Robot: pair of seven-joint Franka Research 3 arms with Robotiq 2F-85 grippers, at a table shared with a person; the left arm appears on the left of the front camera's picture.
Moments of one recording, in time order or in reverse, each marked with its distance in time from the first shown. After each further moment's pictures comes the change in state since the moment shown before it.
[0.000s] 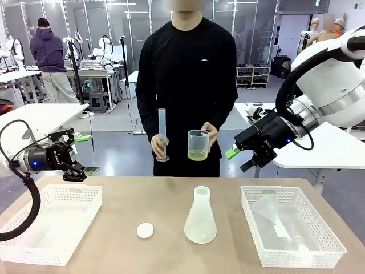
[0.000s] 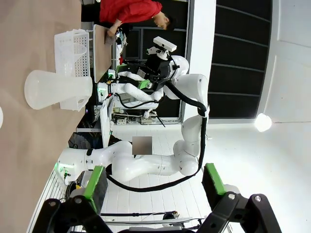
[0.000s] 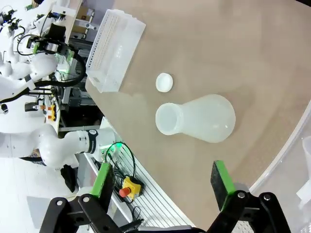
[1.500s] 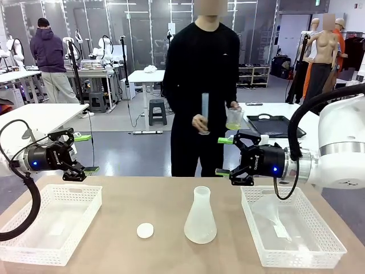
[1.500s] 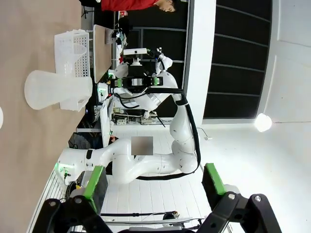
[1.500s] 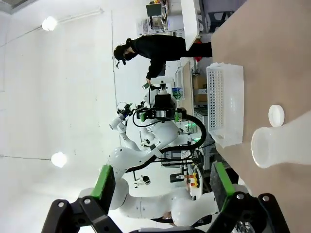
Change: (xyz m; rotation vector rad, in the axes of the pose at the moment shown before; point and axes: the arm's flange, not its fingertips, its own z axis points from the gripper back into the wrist) left arm 0.000 0.000 0.000 0.000 -0.001 -0.001; right arm -0.057 -0.029 -0.060 0.678 -0.363 -0.509
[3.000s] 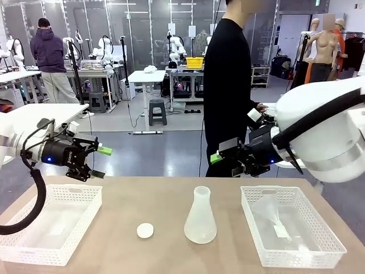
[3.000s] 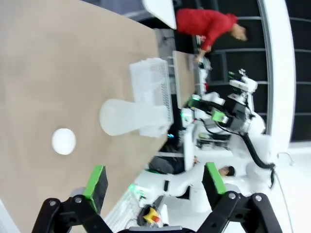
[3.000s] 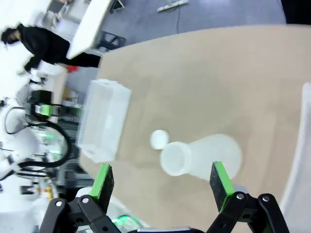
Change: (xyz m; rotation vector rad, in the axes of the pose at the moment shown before) left arm 0.000 -0.022 -0.032 0.439 -0.133 -0.182; right arm -0.036 0.053 -0.021 -0.645 -0.112 0.481
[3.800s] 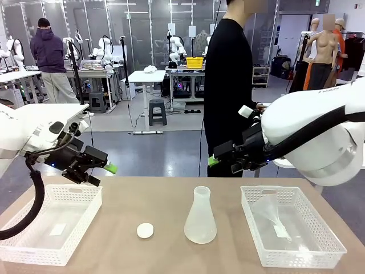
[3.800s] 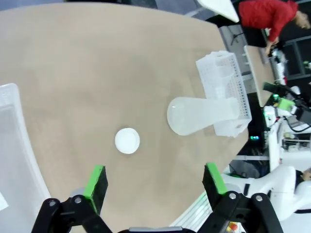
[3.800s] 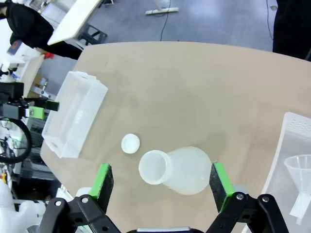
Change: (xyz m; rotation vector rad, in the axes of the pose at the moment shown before) left arm -0.032 -0.033 -0.027 0.454 -0.041 -0.255; right arm -0.002 0.017 -0.011 -0.179 -0.032 0.266
